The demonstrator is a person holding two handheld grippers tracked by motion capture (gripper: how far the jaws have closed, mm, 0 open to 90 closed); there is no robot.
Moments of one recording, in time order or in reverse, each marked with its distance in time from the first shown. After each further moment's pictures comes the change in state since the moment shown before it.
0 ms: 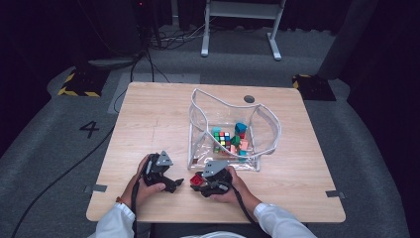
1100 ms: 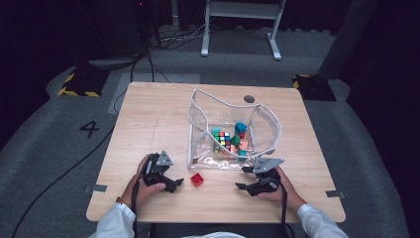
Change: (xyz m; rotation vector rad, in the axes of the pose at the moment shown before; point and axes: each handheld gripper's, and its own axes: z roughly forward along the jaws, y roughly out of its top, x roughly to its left) left arm 0.000 0.000 0.000 -0.001 -0.003 -0.001; right arm -0.049 -0.082 -0.101 0.033 -0.069 0.106
